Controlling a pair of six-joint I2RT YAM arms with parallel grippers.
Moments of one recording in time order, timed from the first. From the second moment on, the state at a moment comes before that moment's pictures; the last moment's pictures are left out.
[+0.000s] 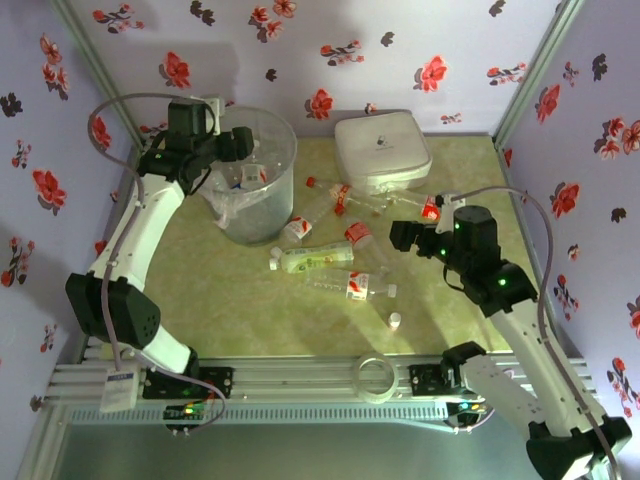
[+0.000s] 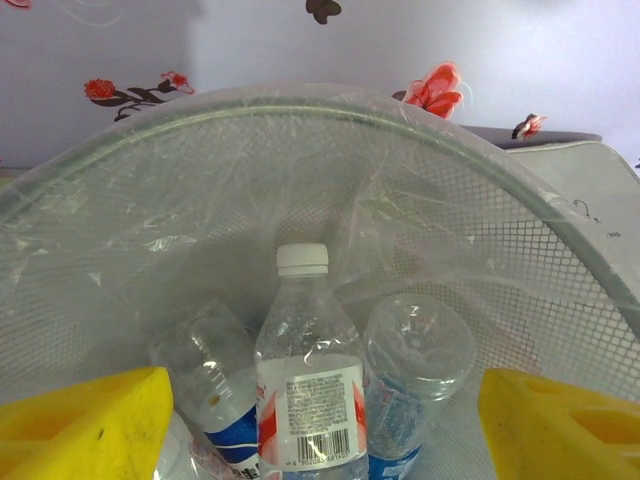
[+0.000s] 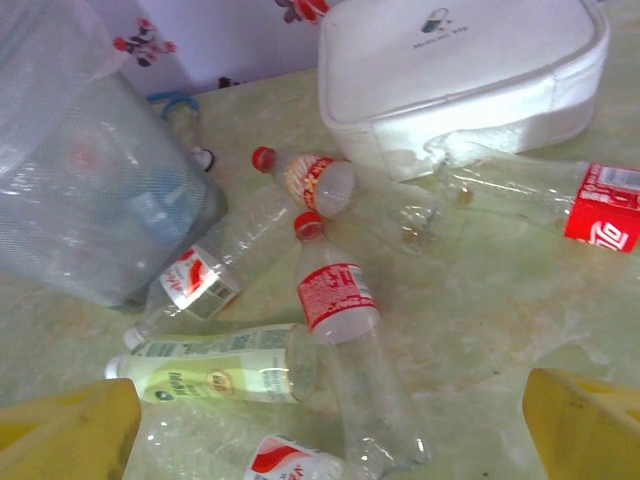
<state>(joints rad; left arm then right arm) -0.26 1.57 1.63 -0.61 0.03 -0.23 0.35 0.80 0.89 -0.63 -0.10 0.37</state>
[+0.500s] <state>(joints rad) -0.38 1.27 1.60 -0.65 0.06 -0.20 -0.02 1.01 0.81 -0.58 -0.01 0.81</state>
